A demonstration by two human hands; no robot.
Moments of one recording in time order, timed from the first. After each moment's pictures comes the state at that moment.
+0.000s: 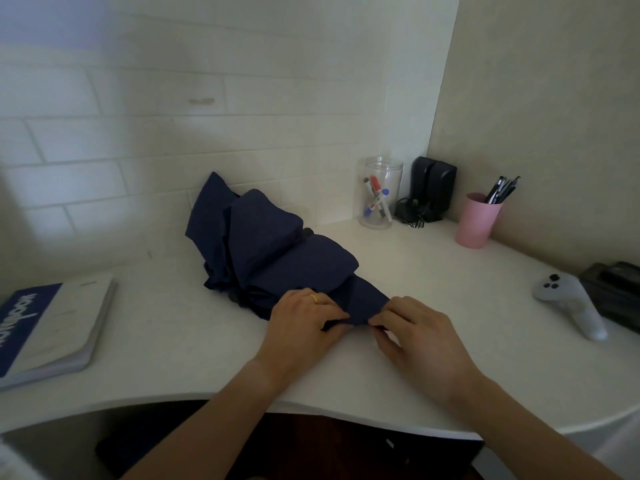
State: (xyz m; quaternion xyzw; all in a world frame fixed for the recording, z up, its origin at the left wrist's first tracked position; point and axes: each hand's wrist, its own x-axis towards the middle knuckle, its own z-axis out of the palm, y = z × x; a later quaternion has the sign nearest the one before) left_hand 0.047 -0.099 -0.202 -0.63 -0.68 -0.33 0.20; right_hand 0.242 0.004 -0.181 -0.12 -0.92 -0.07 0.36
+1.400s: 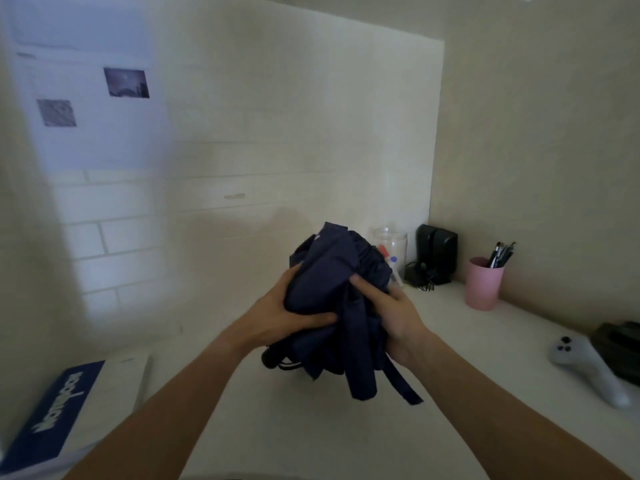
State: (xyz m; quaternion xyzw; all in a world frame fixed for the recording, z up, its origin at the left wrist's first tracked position) left_hand -0.016 -0.132 -0.051 -0.53 -0.70 -0.45 -0.17; right_hand 0.160 -0.022 -0.051 -0.16 -0.48 0.78 0.37
